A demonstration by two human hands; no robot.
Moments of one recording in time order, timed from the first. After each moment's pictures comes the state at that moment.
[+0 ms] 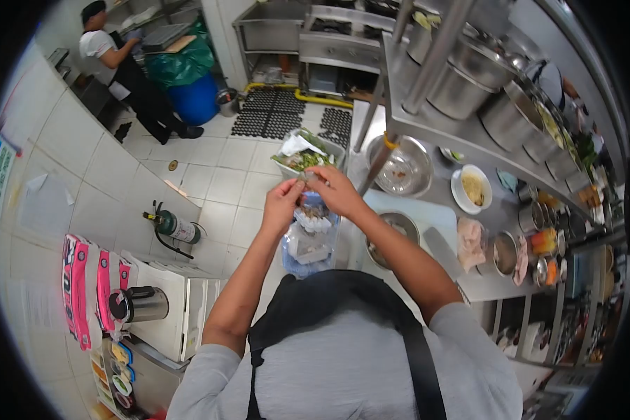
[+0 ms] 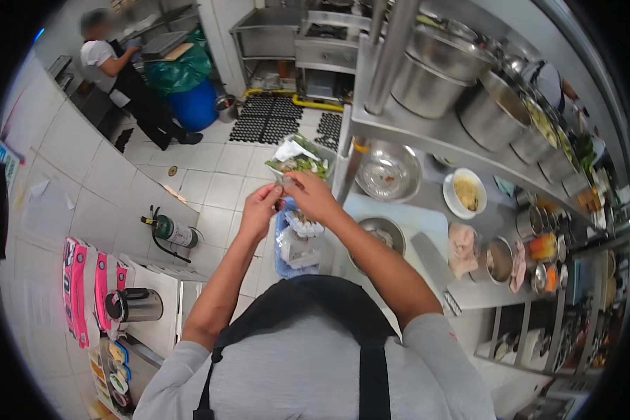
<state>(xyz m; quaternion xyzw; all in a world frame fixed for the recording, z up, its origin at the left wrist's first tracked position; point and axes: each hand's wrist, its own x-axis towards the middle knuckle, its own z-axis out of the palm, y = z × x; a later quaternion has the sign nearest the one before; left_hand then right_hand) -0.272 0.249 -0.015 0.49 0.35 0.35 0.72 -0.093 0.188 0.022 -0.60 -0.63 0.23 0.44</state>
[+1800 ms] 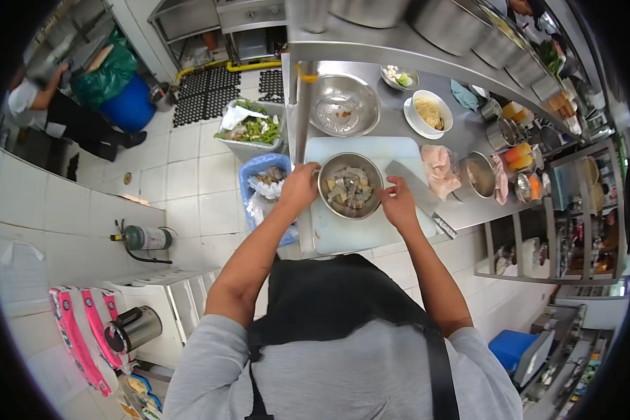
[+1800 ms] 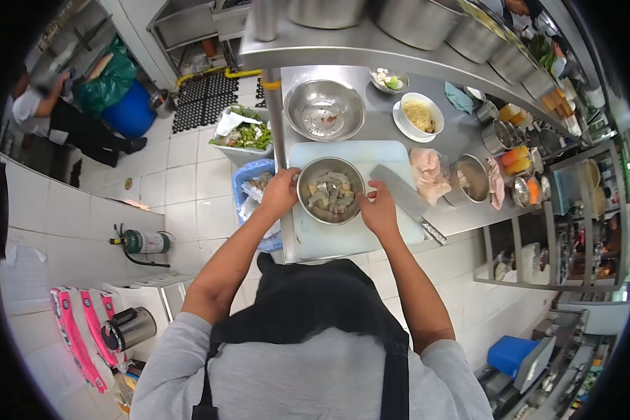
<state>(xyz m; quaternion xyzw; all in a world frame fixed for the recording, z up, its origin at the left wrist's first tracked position) -0.156 0.152 -0.104 0.86 0.27 0.16 0.41 0.003 -0.087 -0.032 -0.90 -0.23 0.15 0.35</state>
